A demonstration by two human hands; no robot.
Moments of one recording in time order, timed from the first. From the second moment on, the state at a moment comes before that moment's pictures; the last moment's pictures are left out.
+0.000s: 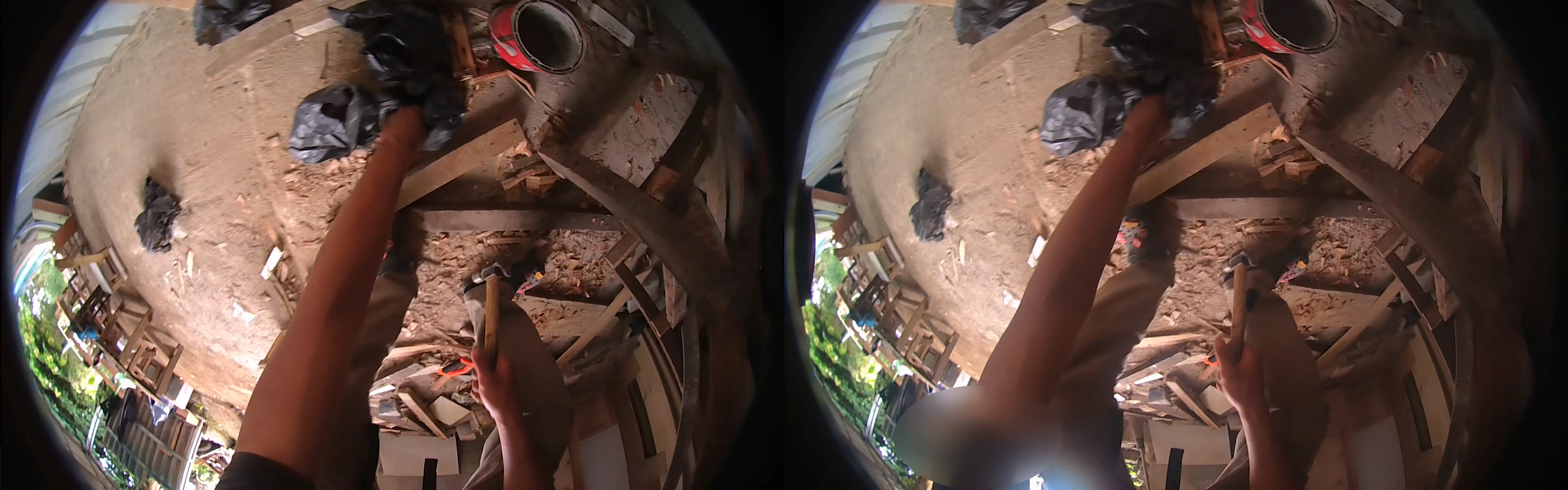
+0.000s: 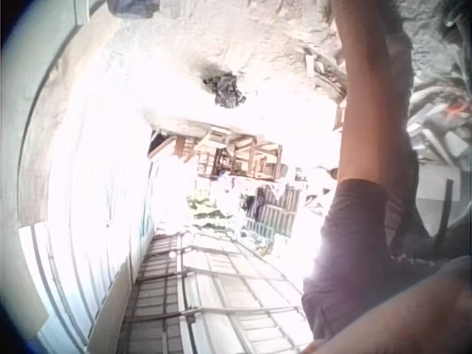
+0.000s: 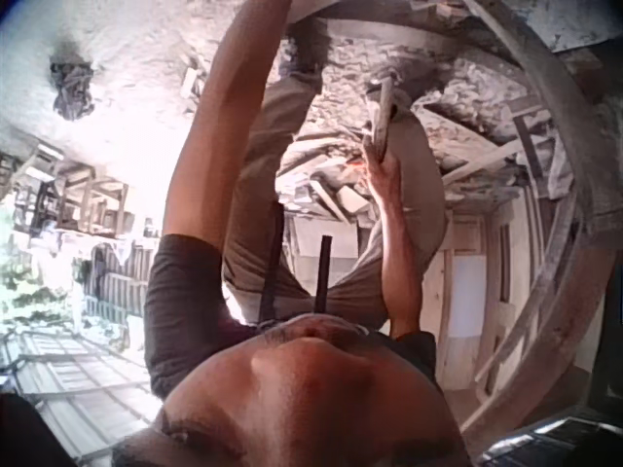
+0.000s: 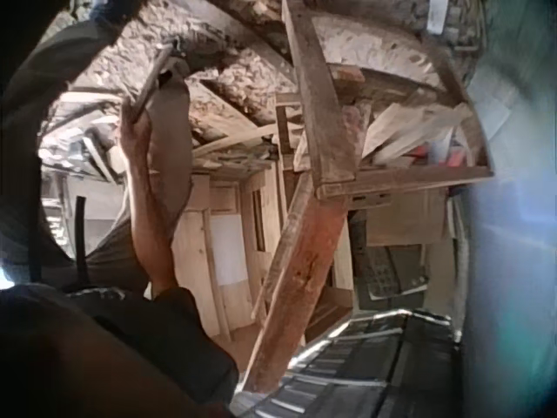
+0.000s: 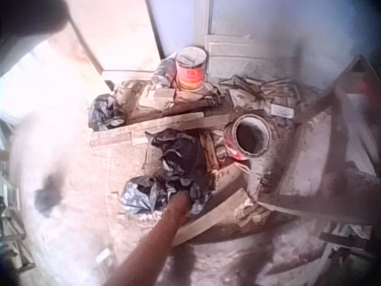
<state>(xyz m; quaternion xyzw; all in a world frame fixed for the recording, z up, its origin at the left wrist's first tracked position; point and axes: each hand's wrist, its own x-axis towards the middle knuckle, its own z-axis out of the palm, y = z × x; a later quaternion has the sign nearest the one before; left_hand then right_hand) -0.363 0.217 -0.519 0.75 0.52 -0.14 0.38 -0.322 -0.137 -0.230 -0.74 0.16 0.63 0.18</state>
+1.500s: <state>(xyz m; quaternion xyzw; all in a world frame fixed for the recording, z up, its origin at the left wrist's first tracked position) -0.419 0.171 -0.485 0.59 0.66 0.12 0.46 -0.307 -0.093 -0.225 -0.75 0.16 0.60 0.22</state>
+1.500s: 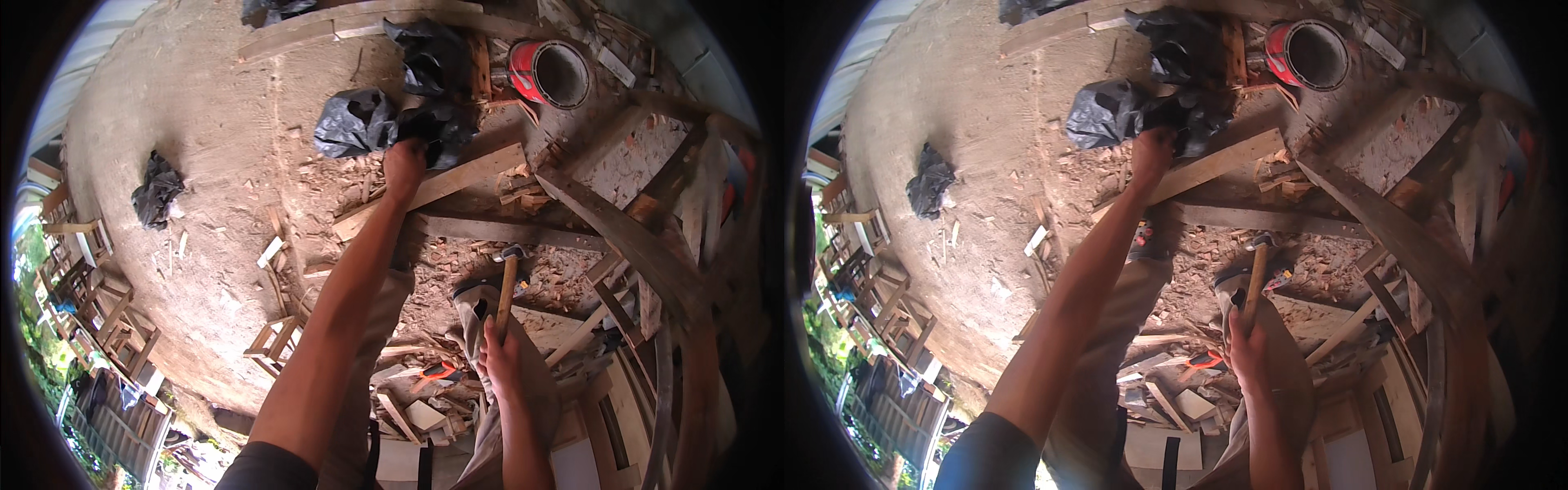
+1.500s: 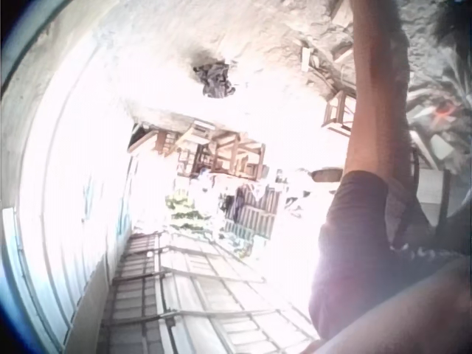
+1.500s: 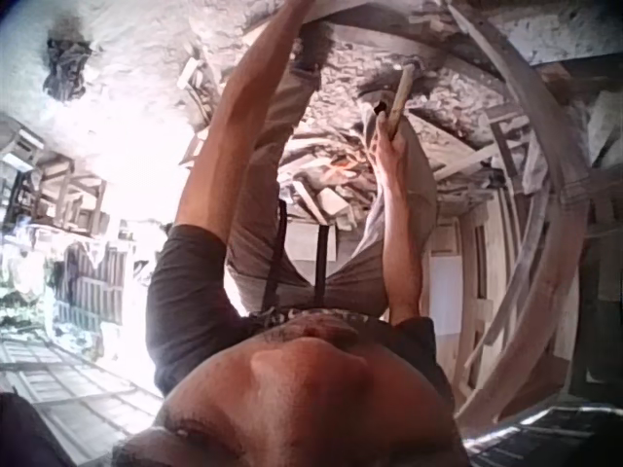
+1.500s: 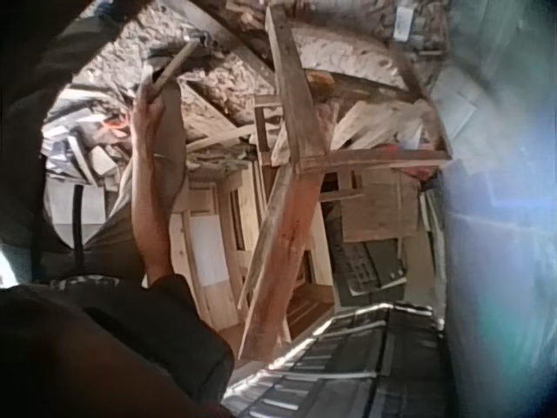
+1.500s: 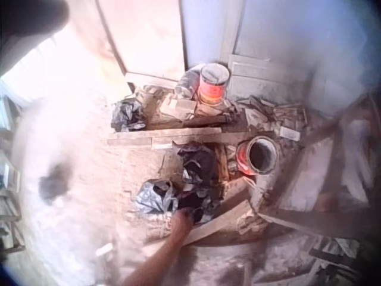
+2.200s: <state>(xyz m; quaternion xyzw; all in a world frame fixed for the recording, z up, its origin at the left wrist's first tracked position) -0.511 0.176 -0.071 0.25 0.55 0.30 0.74 -0.378 0.006 0.157 -0.58 0.15 0.59 0.53</state>
